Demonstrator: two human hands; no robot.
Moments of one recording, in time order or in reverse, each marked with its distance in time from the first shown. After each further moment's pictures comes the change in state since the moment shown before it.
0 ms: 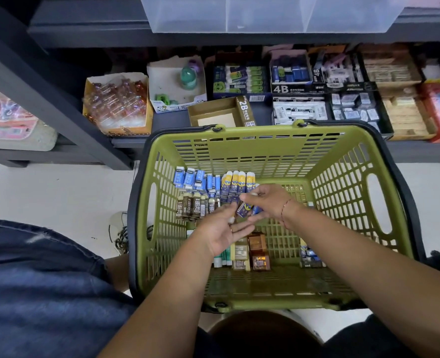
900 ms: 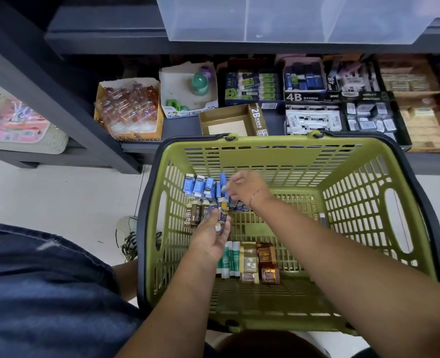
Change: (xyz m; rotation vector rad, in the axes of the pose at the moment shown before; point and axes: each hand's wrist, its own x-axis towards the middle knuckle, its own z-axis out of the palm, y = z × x) left_hand 0.017 0.011 -0.024 -0.378 0.369 0.151; right_hand 0.063 -0.033 0.054 -0.127 0.158 -0.147
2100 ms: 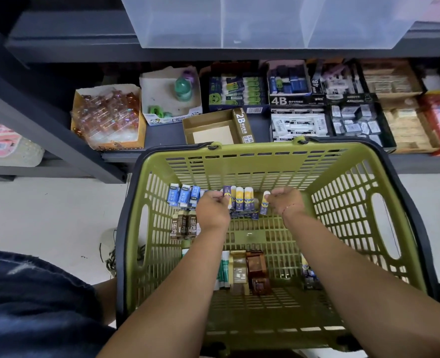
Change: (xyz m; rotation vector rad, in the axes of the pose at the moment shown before) left_hand 0.030 -0.004 0.062 0.913 0.071 0.624; right_hand 0.043 0.083 -0.085 0.121 0.403 0.187
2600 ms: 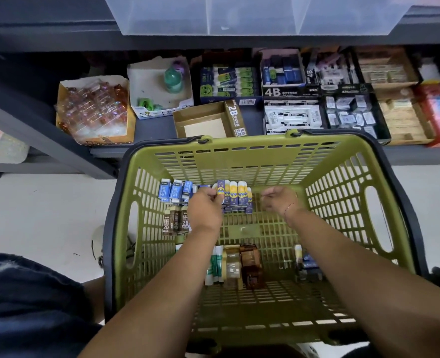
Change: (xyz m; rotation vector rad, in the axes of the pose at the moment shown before) left_hand -0.002 -0.007 -0.004 0.273 -0.005 0.173; right_hand -0.003 0.005 -0.021 -0.103 -0.310 0.002
